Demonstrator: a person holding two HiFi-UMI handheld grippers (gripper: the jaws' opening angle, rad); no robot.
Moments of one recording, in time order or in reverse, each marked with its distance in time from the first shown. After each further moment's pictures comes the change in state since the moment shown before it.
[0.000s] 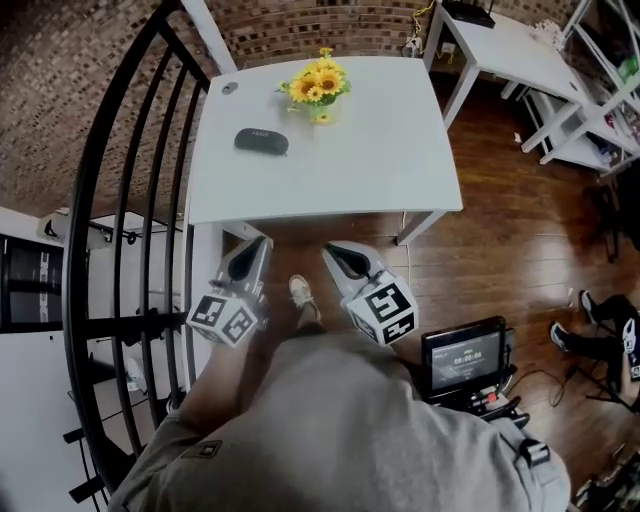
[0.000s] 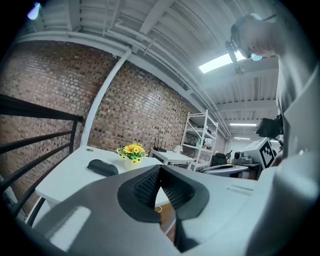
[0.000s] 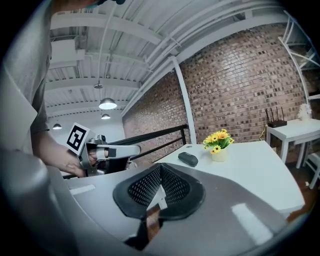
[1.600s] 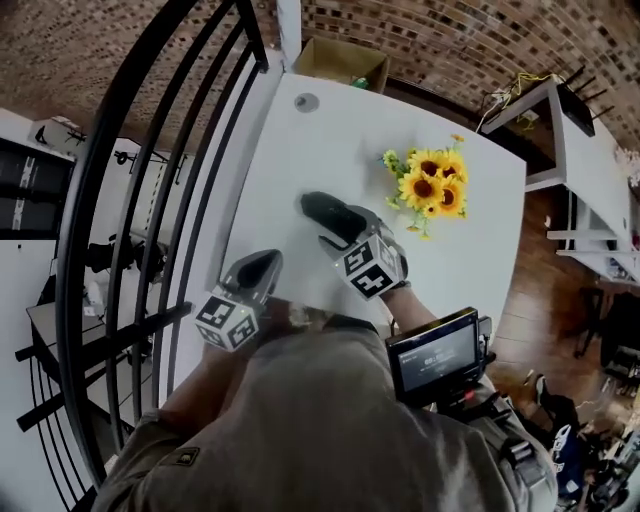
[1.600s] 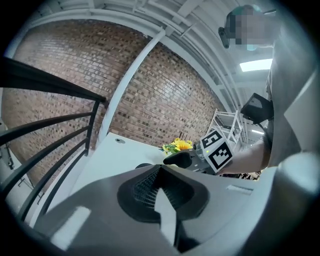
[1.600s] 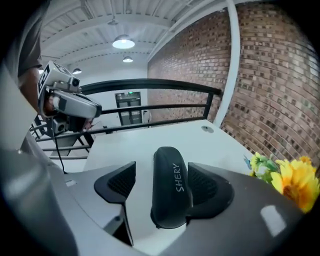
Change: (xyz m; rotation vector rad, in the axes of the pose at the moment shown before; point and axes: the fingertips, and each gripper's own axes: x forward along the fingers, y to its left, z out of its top) left arm 0.100 0.246 -0.006 -0.192 0.137 0.141; right arm 0.359 -0.123 -0.021 -0.441 0.572 0.189
